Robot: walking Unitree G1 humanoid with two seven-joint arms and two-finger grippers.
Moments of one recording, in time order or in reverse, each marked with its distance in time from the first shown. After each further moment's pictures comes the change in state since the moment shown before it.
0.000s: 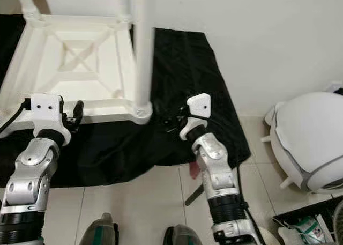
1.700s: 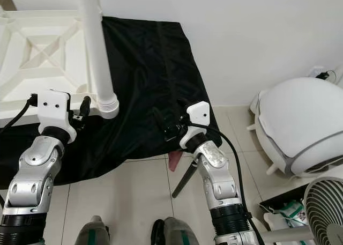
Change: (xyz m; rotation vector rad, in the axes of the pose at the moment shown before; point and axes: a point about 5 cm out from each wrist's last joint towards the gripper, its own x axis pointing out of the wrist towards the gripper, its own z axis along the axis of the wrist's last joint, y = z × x) left arm -0.004 -0.018 0.013 0.032 -0.068 -0.082; right arm -0.023 -0.001 -0.006 0.021 0.046 0.009
